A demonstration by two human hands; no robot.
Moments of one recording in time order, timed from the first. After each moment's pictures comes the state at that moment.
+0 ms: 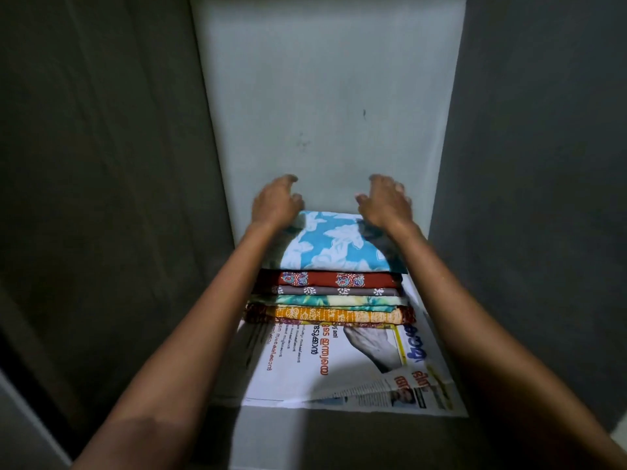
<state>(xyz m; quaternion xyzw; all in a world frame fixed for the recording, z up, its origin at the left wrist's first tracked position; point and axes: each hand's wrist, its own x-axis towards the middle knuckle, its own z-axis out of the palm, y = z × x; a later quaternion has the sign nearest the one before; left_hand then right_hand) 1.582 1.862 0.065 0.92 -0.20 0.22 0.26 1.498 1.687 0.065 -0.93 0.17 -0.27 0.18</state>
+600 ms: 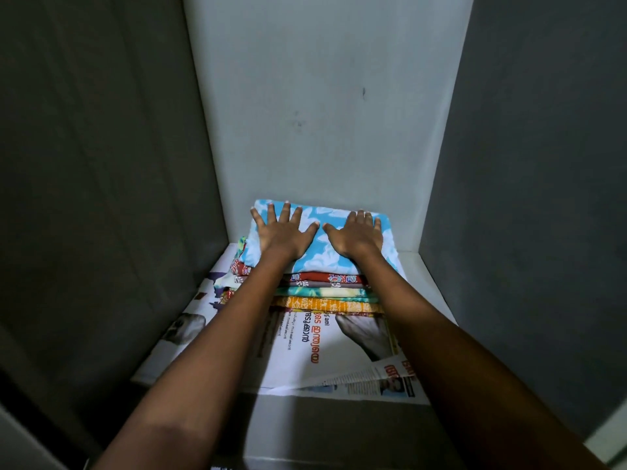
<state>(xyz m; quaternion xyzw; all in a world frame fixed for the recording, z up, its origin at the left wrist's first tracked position) 1.569 1.842 -0.012 0.98 -0.14 0.13 0.00 1.522 1.711 -0.008 -0.97 0.20 -0.08 0.08</state>
